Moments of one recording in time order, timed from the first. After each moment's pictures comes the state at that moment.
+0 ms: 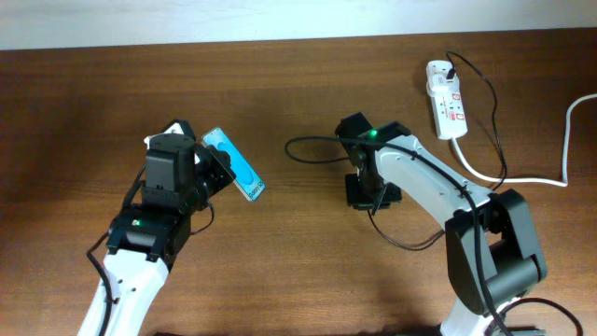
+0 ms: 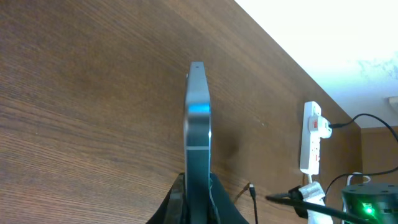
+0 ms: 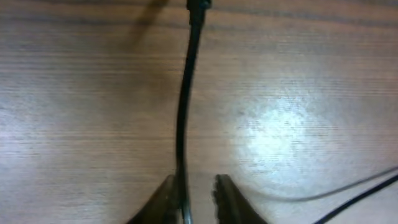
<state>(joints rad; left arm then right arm) -0.22 1.15 0.93 -0.47 0.10 -0.80 0.41 1.88 1.30 -1.10 0.03 0.42</state>
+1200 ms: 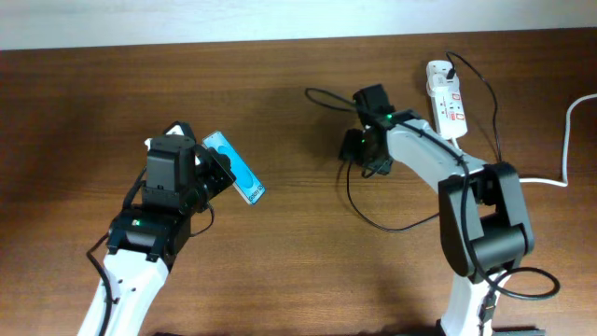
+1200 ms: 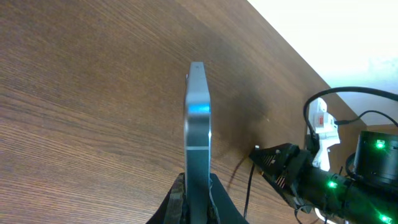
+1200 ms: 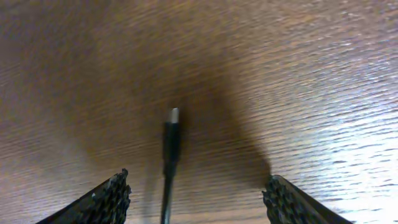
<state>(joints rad) -0.22 1.15 0.93 -0.50 0.10 -0.80 0.27 2.03 1.38 -0.65 -0.07 0.64</state>
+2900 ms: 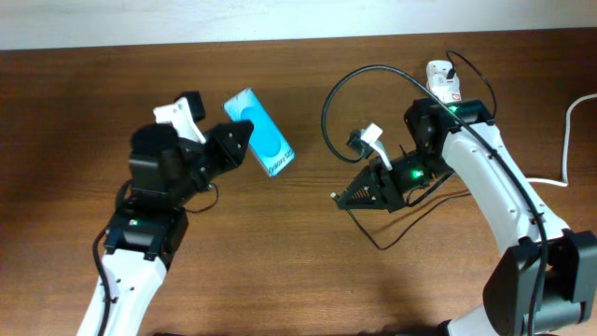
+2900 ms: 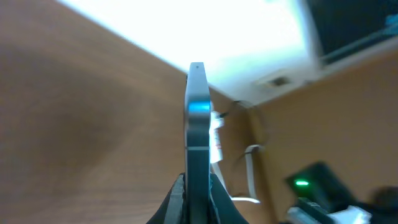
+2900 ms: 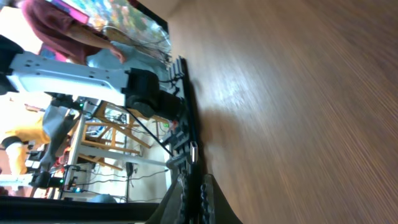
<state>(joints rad) -0.19 1.15 0.93 -0.10 0.44 -0.80 0.16 1.71 1.40 -1.51 -1.15 -0.93</state>
